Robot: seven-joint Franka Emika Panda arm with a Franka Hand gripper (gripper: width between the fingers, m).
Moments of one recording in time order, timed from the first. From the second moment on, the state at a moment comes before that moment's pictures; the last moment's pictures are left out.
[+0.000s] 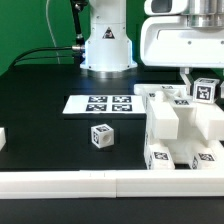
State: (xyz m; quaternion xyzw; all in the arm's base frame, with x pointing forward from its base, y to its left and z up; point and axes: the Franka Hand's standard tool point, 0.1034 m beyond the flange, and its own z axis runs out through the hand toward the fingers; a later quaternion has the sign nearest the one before) arm 0.588 0.124 0.108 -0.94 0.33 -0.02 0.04
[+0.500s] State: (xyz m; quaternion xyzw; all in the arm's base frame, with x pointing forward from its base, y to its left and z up) arm 0.592 0.122 0.107 -0.77 0.63 0.00 0.06
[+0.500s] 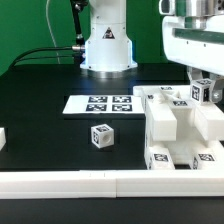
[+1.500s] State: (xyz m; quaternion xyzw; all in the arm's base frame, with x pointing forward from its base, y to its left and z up) arm 0.597 0.109 0.109 -0.91 0.41 -0.01 0.06
